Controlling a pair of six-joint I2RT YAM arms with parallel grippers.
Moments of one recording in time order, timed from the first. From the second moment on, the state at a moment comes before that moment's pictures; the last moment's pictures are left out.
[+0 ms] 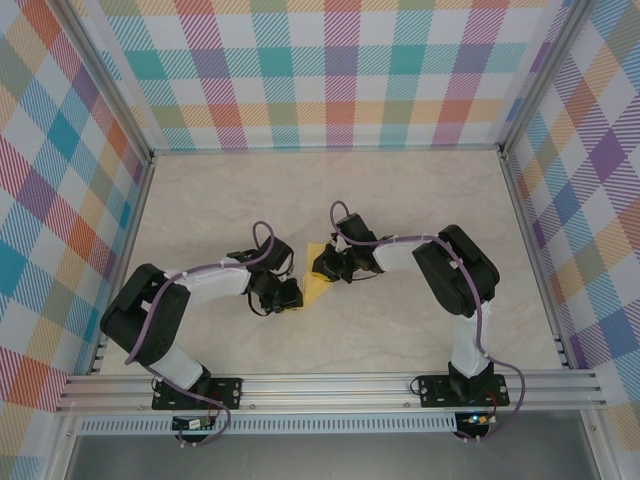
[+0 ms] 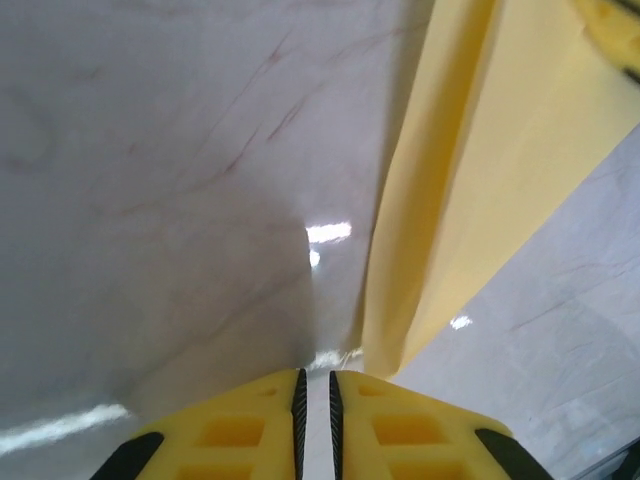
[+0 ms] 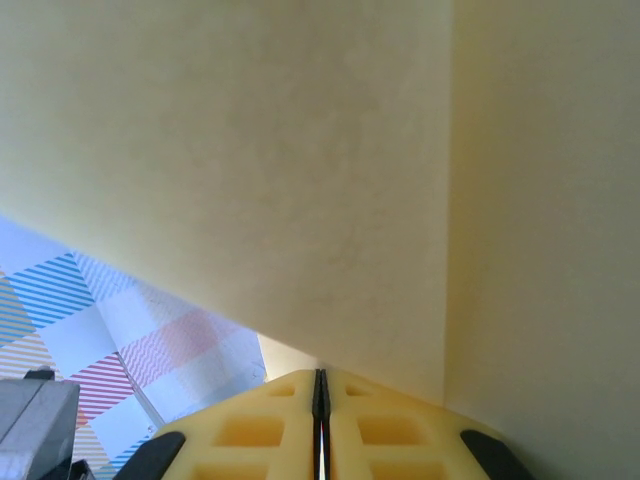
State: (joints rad) left arm -0.60 1.57 0.78 -0.49 0.35 -0.74; right arm 0.65 1.99 1.05 0.01 -0.57 1.05
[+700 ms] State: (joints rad) left arm -0.61 1.57 0.78 -0.16 0.44 -0.94; right arm 0.65 1.99 1.05 0.00 -0.57 1.03
